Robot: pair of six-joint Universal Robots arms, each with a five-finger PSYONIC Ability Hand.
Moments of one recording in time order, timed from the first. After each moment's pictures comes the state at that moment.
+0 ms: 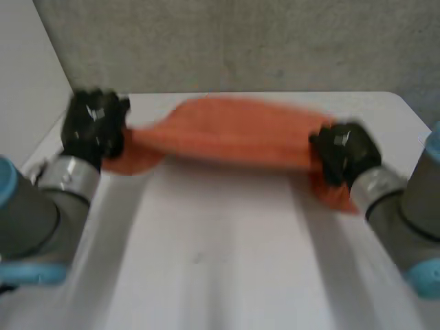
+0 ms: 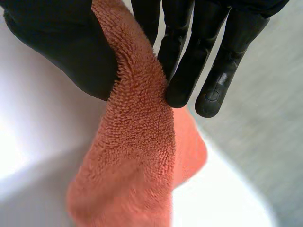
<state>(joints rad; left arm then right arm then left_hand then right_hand) 4.34 -1.75 -1.82 3.73 -1.57 3.57 1.96 -1.32 1.66 -0.17 1.53 2.66 1.14 1.20 1.19 1.20 0.97 0.97 1.17 1.19 1.19 0.99</state>
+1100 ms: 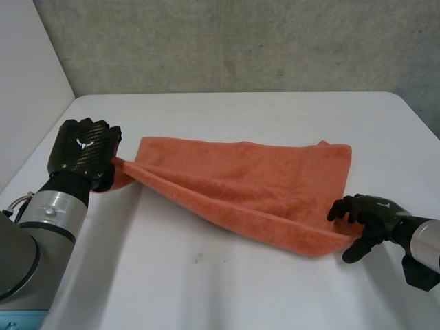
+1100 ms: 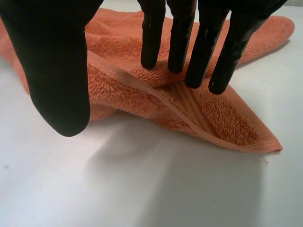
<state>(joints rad) 4.38 -1.62 -2.00 3.70 -1.55 3.56 1.50 -1.30 1.91 0.10 1.04 2.90 1.14 1.20 1.19 1.20 0.97 0.44 0.51 0.51 0.51 0.34</state>
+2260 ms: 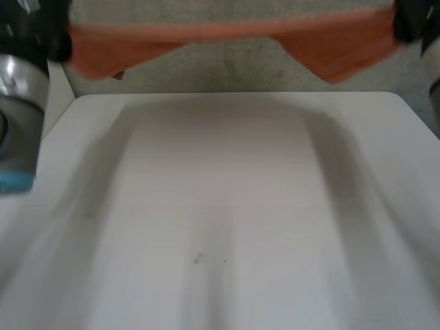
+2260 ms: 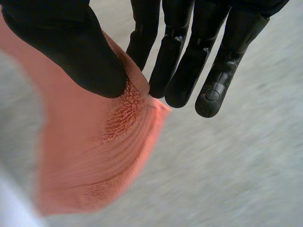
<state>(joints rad) 4.46 -1.75 -1.43 3.66 -1.55 3.63 1.83 -1.38 1.26 -0.30 1.55 2.59 1.14 1.20 1.19 1.20 0.97 0.98 1.18 1.18 1.19 0.99</state>
